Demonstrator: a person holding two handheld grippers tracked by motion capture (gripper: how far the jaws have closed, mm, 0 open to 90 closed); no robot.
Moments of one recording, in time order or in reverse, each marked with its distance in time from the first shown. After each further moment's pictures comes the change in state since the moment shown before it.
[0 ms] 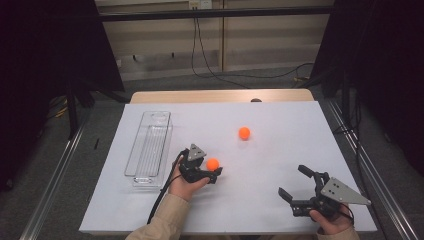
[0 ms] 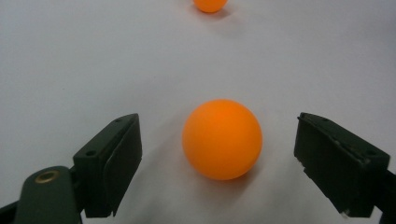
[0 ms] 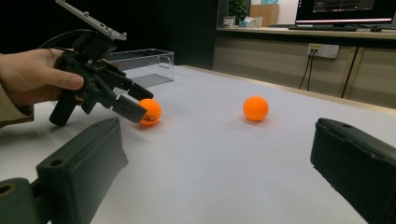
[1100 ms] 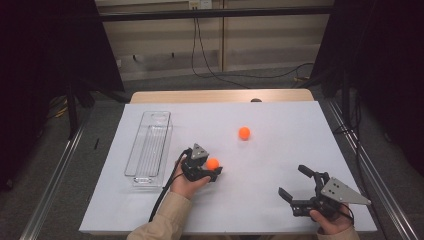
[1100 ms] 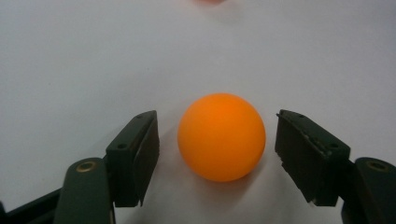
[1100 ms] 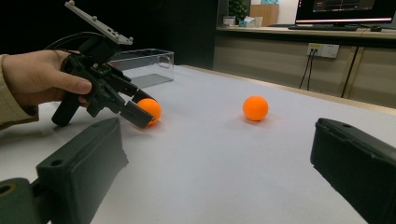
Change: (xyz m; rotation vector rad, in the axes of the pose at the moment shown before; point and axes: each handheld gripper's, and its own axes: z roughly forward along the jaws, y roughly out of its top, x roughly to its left) left arm -0.001 0.002 0.008 0.053 -0.011 0.011; right arm 0.000 0.000 0.000 0.001 0.000 0.001
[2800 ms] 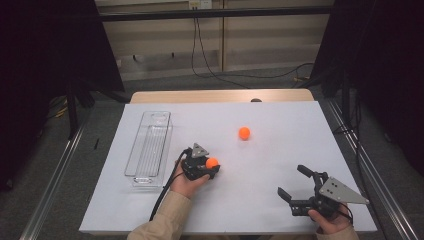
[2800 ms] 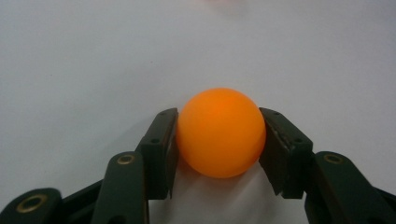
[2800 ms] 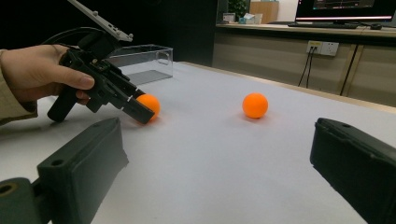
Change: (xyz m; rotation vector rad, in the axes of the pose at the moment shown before) left arm 0.002 0.001 0.001 0.021 0.006 -0.022; right arm 0.000 -0.001 0.002 0.015 -0.003 -0.010
